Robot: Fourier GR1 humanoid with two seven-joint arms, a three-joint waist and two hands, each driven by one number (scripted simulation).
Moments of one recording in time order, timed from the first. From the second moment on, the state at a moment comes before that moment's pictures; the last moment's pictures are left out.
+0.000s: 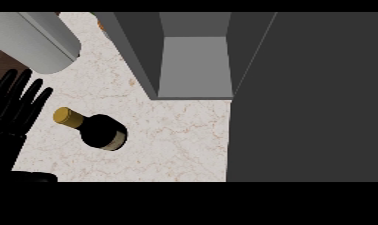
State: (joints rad) left arm 0.07 0.09 0.25 -2.12 0.41 -0.09 0.53; right arm -0.03 -0.17 0.04 -2.42 -0.24 0.10 0.54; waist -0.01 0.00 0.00
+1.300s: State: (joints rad) left arm 0.07 0.08 0.28 -1.64 0.29 -0.27 0.09; right arm -0.06 -0.16 0.00 -2.43 -0.24 0.11 0.58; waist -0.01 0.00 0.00
